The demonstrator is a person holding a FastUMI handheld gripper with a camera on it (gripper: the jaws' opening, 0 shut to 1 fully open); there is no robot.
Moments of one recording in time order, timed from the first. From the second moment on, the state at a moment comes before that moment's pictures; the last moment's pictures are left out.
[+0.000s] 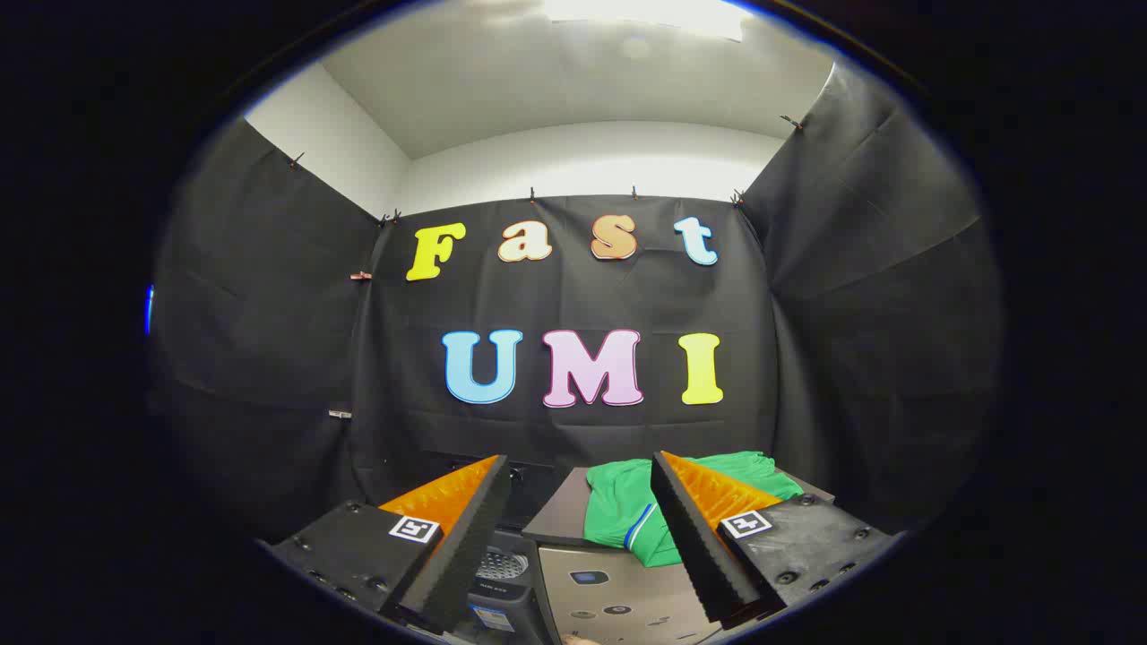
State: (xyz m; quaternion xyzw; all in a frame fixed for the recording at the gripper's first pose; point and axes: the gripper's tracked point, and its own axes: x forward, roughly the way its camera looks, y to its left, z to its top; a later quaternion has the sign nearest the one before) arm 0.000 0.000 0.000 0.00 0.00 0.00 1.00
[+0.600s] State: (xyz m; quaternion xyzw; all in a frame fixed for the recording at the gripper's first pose) arm 0.001 0.001 0.001 -0.01 0.01 0.00 1.00
